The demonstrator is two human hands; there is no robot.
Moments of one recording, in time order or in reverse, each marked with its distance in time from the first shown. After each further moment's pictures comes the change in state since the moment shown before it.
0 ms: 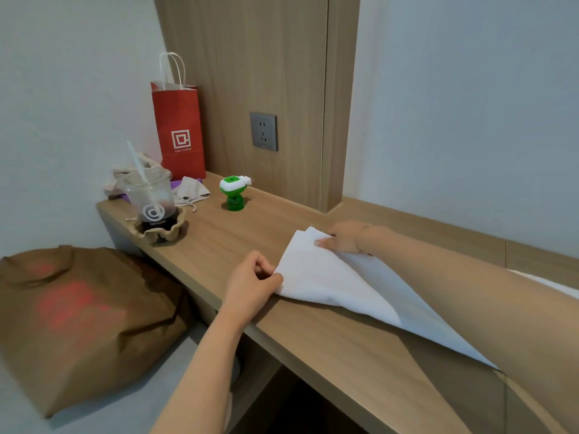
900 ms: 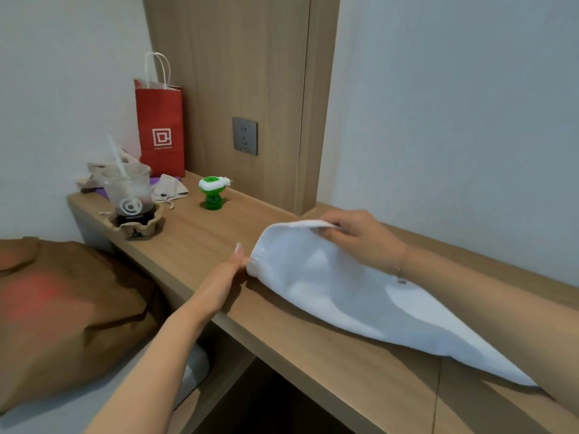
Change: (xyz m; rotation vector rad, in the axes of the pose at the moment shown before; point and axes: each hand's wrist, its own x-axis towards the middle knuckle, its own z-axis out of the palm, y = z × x) left_hand -0.010 0.009 -0.016 -0.279 -0.394 -0.029; right_hand -0.150 -0.004 -0.032 0.428 0.468 -0.481
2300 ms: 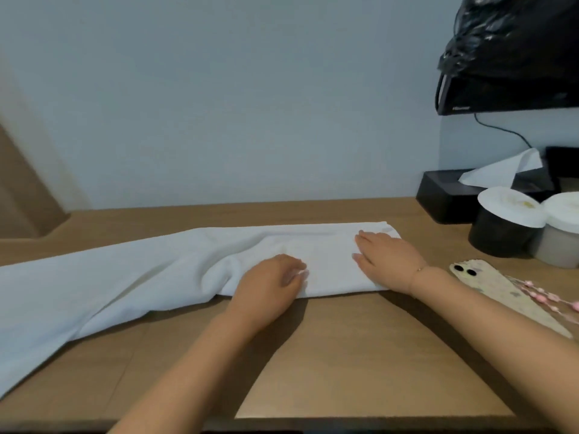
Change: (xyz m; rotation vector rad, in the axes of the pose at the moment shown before) left_hand -0.063 0.129 0.460 0.721 -0.446 0.563; right_hand -0.447 0.124 -0.178 -0.673 -0.093 0.994
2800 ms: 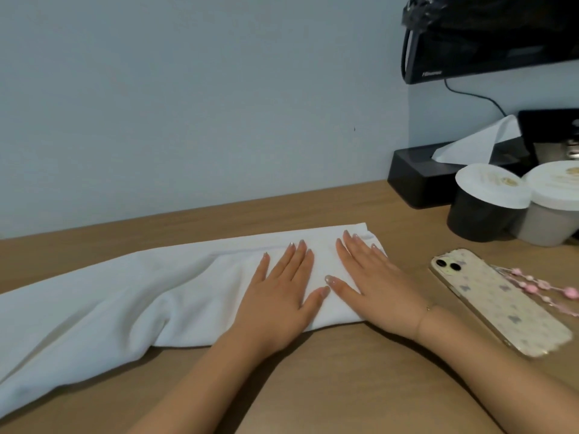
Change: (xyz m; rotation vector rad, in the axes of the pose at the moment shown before) left_hand 0.054 0.018 0.061 0.362 -0.232 0.189; right_hand -0.020 0.013 0.037 0.230 -0.010 0.063
